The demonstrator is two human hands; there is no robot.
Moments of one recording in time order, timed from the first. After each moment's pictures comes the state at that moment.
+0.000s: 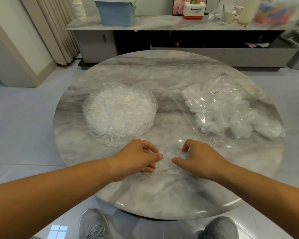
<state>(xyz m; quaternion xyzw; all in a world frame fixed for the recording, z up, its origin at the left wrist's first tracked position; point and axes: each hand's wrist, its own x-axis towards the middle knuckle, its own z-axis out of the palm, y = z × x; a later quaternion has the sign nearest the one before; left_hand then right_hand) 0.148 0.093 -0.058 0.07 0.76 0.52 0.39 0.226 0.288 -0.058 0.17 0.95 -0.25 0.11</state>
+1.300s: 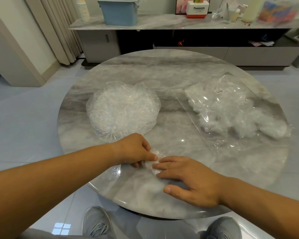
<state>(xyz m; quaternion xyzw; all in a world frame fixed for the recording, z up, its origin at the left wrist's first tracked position) 0.116 0.089 -0.057 0.15 0.85 0.33 0.37 0.251 0.275 -0.075 -0.24 0.93 -0.25 0.12</state>
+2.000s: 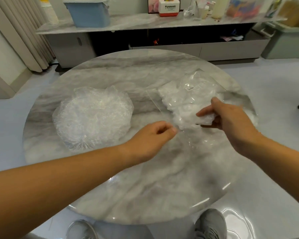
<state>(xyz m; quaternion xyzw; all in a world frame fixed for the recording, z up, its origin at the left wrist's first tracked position) 0.151 0.187 -0.029 0.29 0.78 0.46 0.30 0.241 0.397 -0.015 0.25 0.75 -0.60 -0.14</state>
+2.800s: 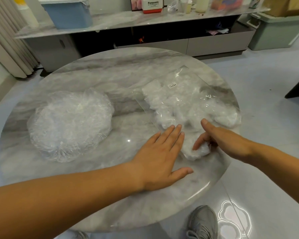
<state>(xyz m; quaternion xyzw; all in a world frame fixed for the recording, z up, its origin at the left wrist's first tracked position) 0.193 0.232 -0.074 0.59 0.81 0.00 0.07 0.286 0.448 -0.051 0.22 0.82 -0.51 0.11</state>
